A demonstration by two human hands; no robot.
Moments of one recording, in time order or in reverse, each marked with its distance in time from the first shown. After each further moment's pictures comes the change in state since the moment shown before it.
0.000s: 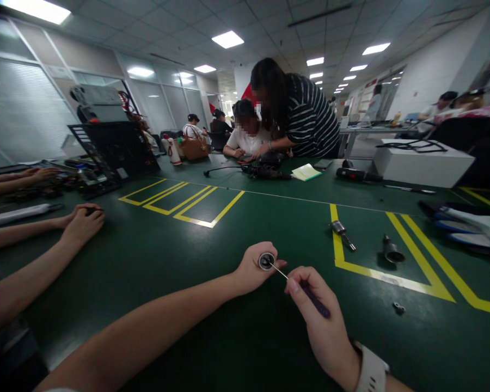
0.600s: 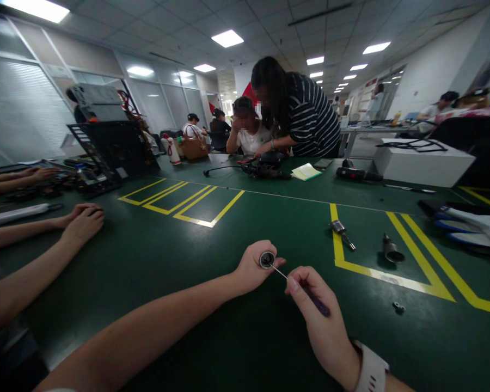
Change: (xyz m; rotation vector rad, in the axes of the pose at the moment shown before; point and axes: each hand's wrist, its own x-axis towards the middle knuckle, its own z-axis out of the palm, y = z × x) left_hand 0.001 -0.002 -0.002 0.135 -0.012 0.005; right_hand 0.000 -0.002 0.000 -0.068 0.014 0.055
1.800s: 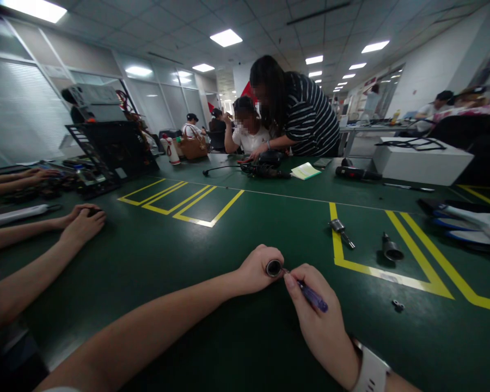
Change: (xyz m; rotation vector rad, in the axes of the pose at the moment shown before) left_hand 0.004 0.004 -0.004 0.208 -0.329 0.075; right_hand 0.002 -0.024 0.005 -0.435 0.101 -0.217
